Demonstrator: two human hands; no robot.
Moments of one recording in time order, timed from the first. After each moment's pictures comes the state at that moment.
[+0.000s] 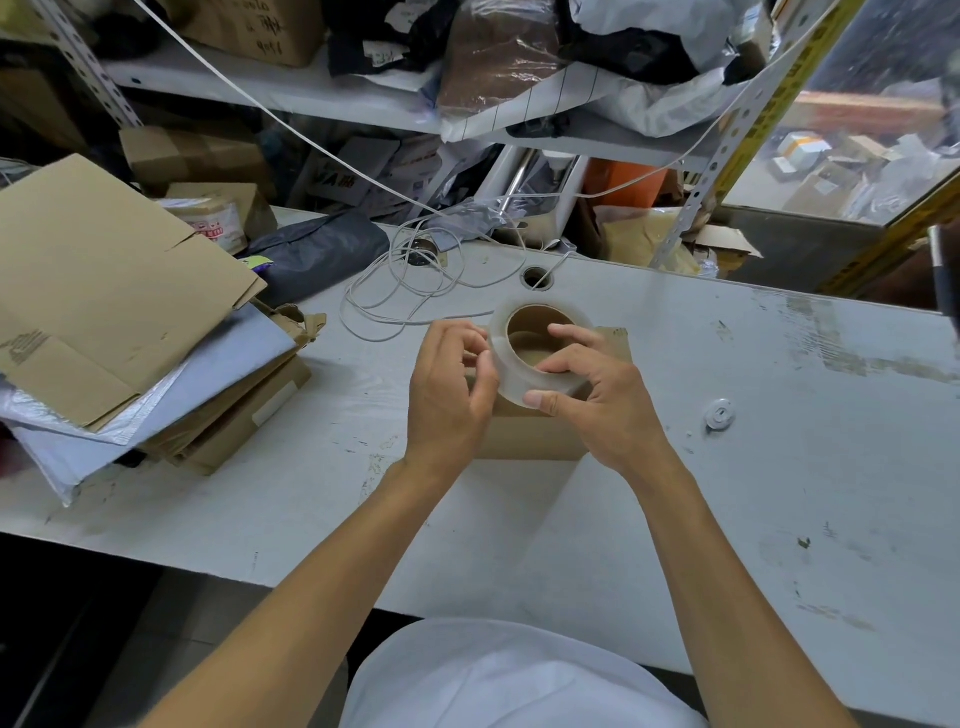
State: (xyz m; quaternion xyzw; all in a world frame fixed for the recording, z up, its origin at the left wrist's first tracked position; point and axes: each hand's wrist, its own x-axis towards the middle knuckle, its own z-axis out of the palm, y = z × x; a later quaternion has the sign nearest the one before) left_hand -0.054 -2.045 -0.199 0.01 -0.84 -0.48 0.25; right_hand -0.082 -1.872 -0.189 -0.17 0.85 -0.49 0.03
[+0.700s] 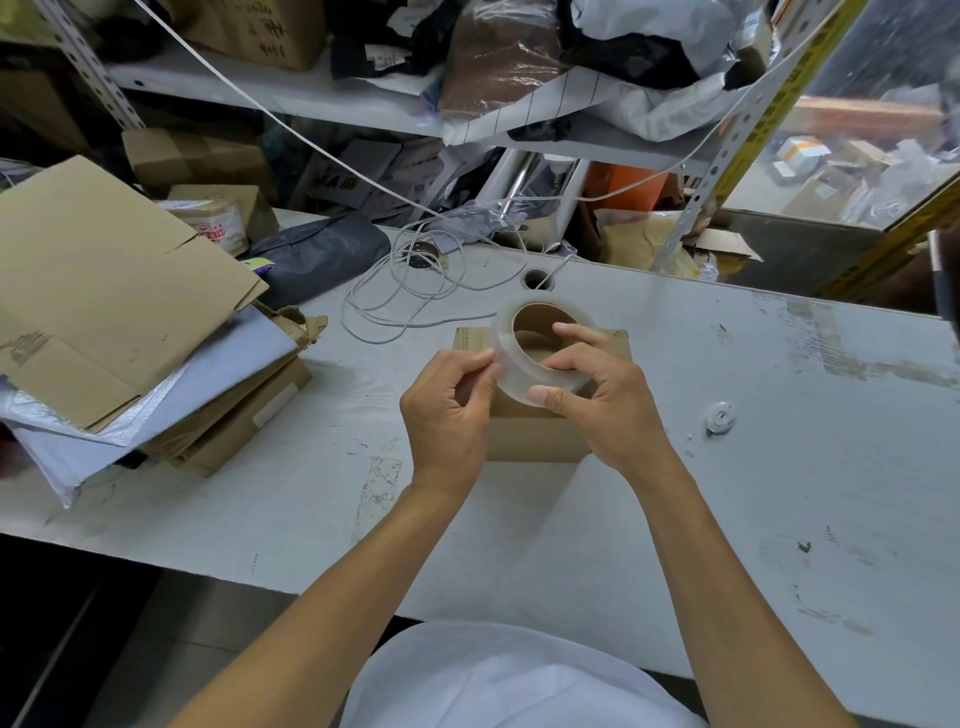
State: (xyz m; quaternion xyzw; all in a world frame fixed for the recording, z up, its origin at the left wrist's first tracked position) left_hand -0.037 -2.036 -0.199 0.08 -0.79 -0.54 0.28; right_hand -0.081 -1.874 -0.183 -0.14 0.85 -0.51 0.03
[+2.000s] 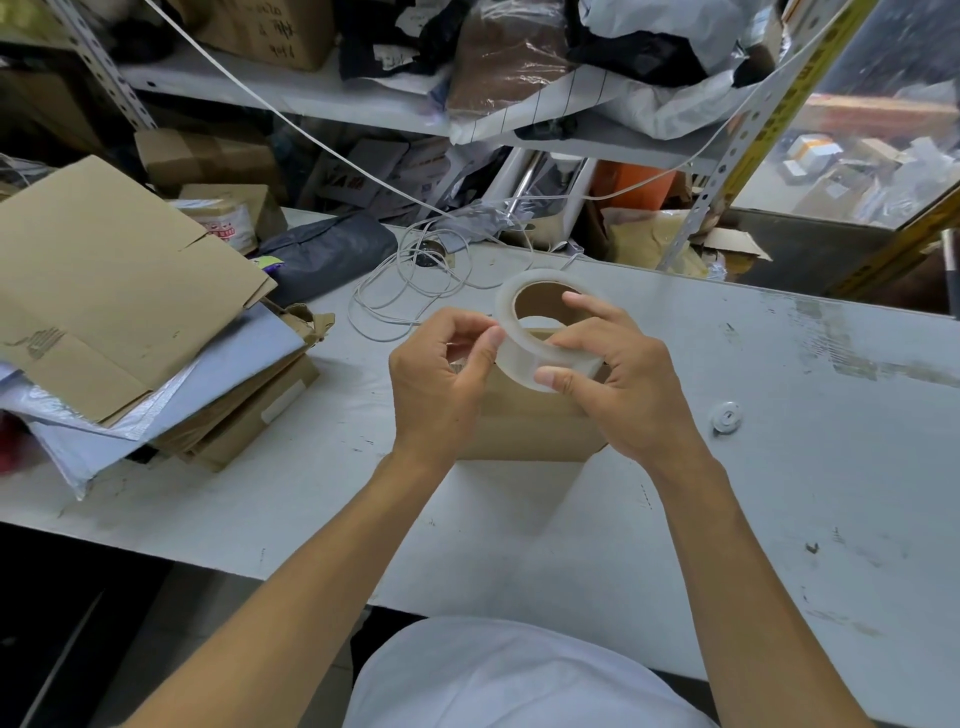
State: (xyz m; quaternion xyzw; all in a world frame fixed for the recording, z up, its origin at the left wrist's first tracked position) left_hand -0.047 -2.051 -0.161 0.07 -0.78 -0.57 0.23; right_hand -0.085 -1.874 -0.155 -0.22 0.86 -0.45 -0.04
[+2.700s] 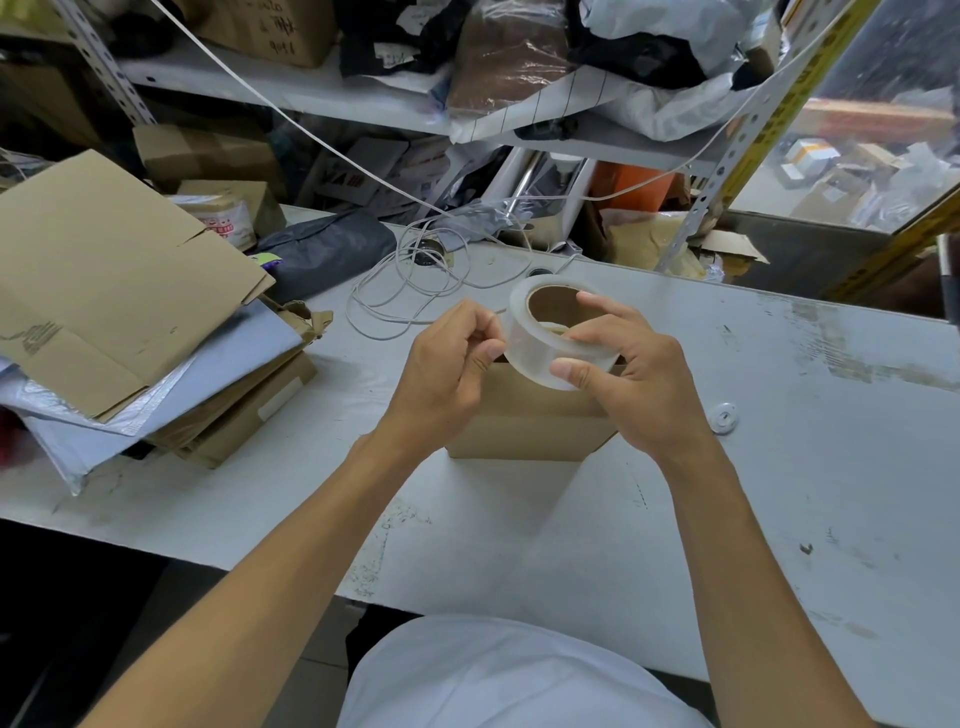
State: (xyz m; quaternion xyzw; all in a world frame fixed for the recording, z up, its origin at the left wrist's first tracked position) left_hand -0.060 -2.071 -0.171 -0.10 -0.85 -0.50 0.16; right_hand -0.084 -1.864 -0.147 -0.17 0.86 -0.48 -0.01
